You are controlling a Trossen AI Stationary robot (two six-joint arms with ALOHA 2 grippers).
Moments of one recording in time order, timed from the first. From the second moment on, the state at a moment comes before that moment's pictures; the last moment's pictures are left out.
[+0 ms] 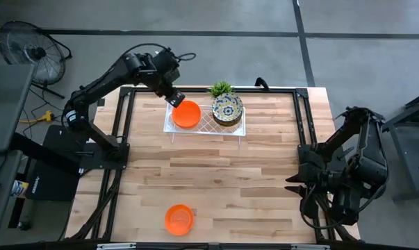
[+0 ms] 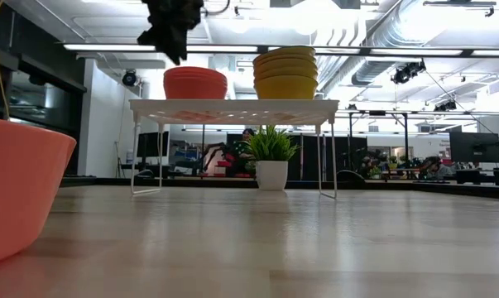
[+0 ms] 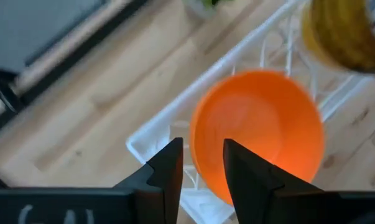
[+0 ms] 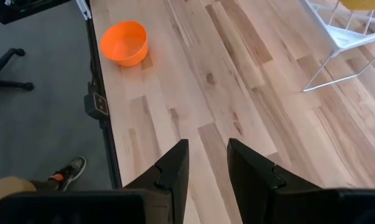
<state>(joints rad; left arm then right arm) 0.53 1.54 1.79 -1.37 0.03 -0.30 1.05 1.39 1.65 -1.49 0.67 1.32</state>
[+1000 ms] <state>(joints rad) -0.18 1.45 1.61 -1.30 -0.30 -0.58 1.11 0.97 1.16 -1.15 1.00 1.31</state>
